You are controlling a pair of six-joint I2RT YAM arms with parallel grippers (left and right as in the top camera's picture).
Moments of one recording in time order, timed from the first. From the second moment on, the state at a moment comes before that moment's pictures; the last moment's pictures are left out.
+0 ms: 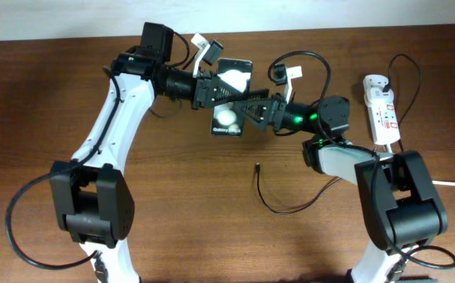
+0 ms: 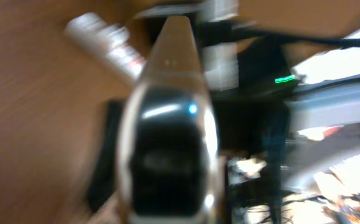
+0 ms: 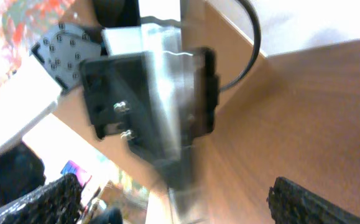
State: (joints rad) left arm -0.21 2.03 1.83 -0.92 1.25 0.36; right arm 0.21 1.91 0.89 1.31 -1.12 1.12
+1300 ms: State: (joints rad) left arm -0.10 2.00 1.36 -0.50 0.92 -0.25; right arm 0.12 1.87 0.92 -0.09 -0.72 0.39
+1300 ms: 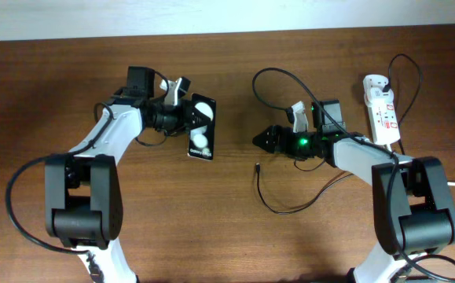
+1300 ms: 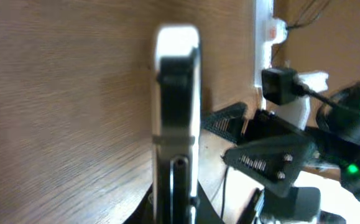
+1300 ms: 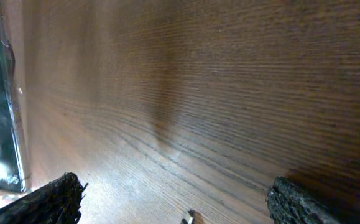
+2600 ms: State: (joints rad) left arm -0.07 2.00 1.08 0.00 1.10 -0.54; right arm 0.37 1.61 1.09 -0.78 -0.30 0.39
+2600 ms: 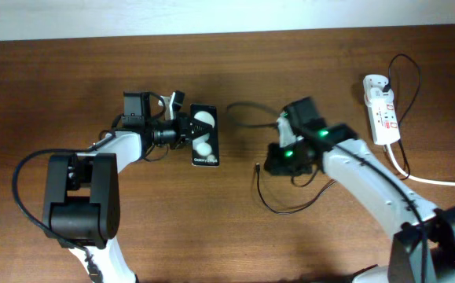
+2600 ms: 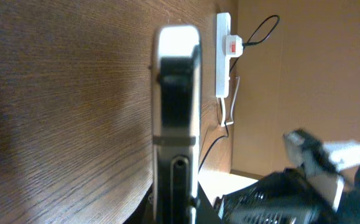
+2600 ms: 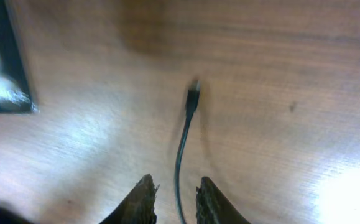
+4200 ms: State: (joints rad) left arm -0.02 2.00 1.08 0.07 1.17 -0.65; right arm 0.73 1.57 0.58 0.42 -0.51 0.71
